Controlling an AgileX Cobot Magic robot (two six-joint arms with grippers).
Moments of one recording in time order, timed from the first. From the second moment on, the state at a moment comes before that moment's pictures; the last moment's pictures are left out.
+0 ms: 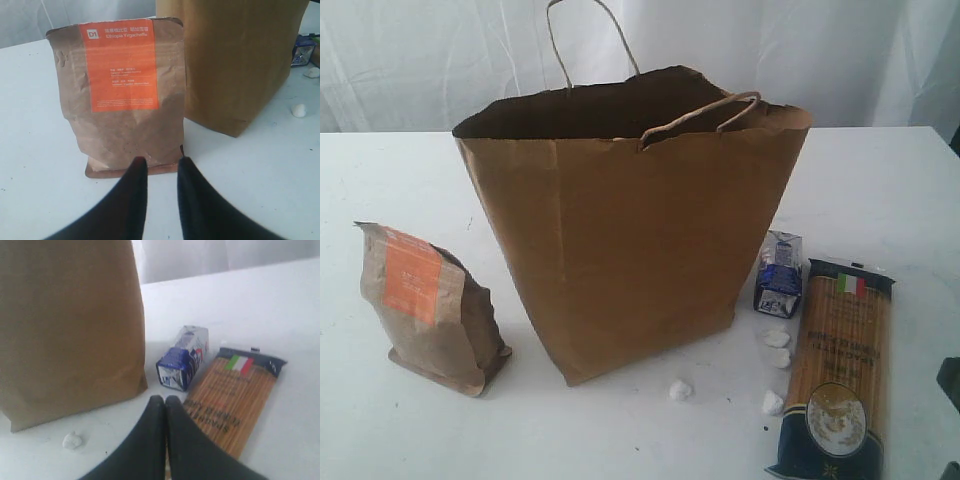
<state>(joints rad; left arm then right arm) -0.51 0.00 0.02 -0.06 0.31 0.08 0.33 0.16 0.00 -0.07 0.16 0.28</state>
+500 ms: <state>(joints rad) -0.51 0.00 0.02 -0.06 0.31 0.08 0.33 0.16 0.00 -0.04 0.10 0.06</state>
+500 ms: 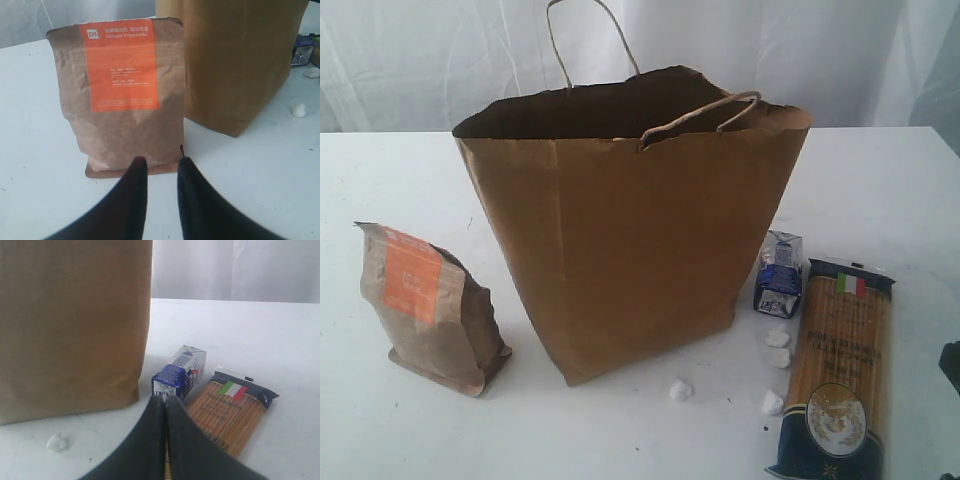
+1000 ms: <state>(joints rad) -0.51 0.00 0.02 -0.06 0.31 0.08 0.33 0.16 0.00 -0.04 0.10 0.06</state>
